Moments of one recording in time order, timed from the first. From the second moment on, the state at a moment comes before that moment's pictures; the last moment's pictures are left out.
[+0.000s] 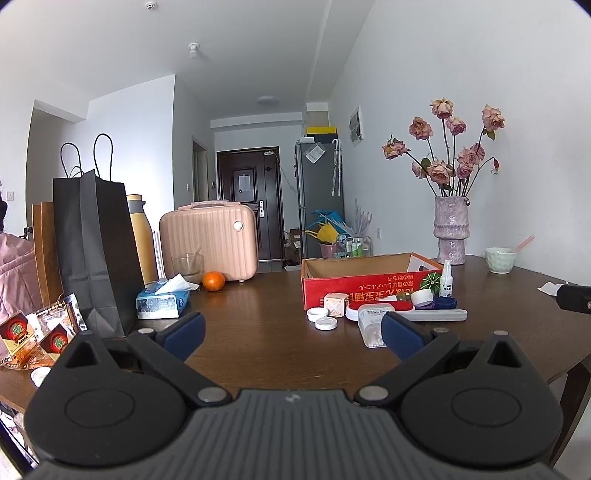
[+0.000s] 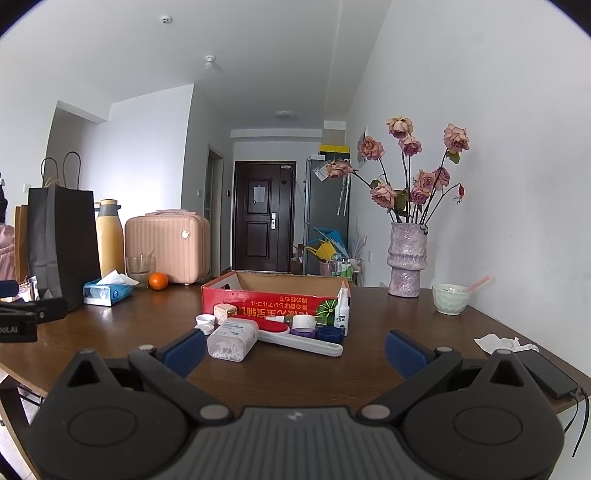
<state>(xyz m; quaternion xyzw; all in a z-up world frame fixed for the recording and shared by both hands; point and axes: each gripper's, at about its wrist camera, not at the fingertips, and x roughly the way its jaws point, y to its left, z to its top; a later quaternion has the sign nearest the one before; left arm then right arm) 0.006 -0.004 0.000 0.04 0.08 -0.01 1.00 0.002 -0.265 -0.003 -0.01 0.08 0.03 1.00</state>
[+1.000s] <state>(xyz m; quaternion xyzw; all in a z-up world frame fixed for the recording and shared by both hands) 0.009 -0.005 -0.003 0.04 0.09 0.00 1.00 0.008 -0.262 -0.009 -0.01 0.10 0.03 0.99</state>
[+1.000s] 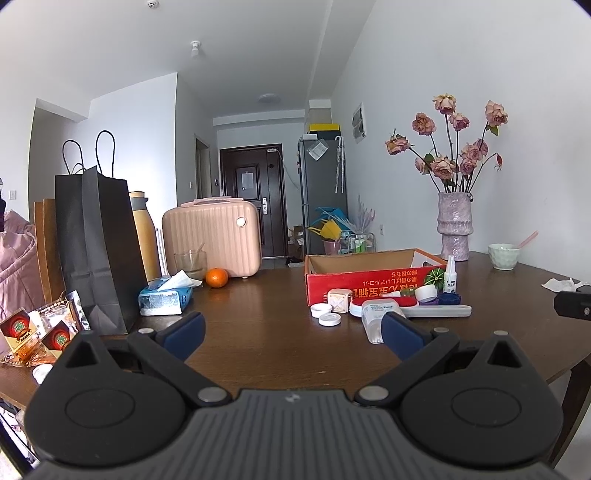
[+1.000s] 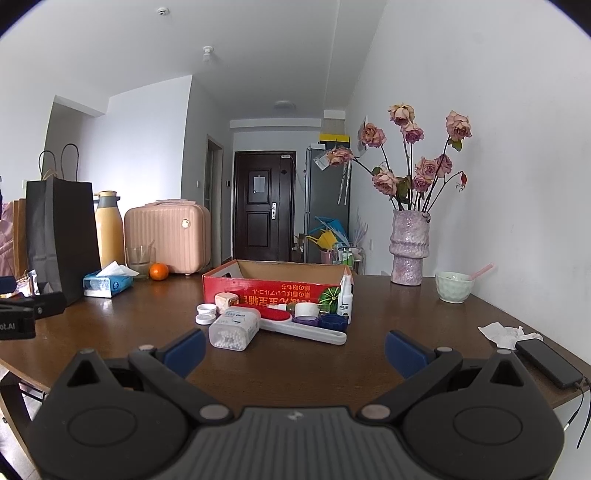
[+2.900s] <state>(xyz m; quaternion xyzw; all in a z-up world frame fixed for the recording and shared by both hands) 0.278 -0.038 -0.066 -0.01 0.27 -0.19 0.94 0.374 -0.214 -0.040 0.06 0.31 0.25 0.92</state>
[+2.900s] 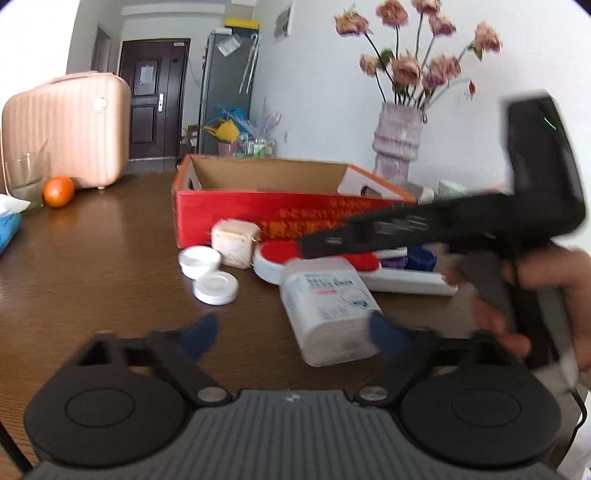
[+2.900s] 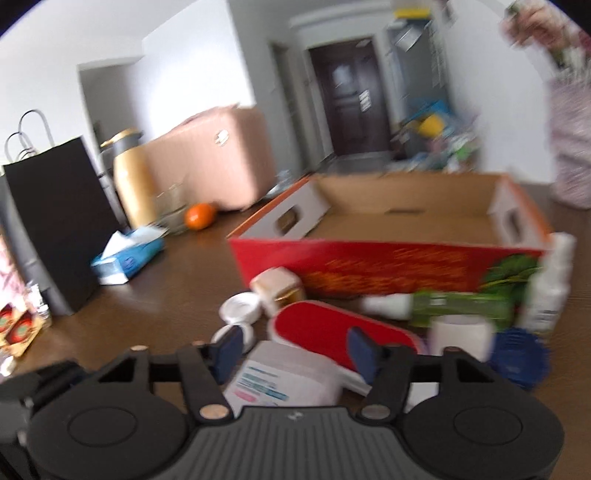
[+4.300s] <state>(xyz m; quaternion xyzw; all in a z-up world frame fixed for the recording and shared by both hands) 0.274 0.021 -0.081 -0.32 0.37 -0.20 0.85 0.278 -0.268 -0.070 0.35 0.35 0.23 0.84</state>
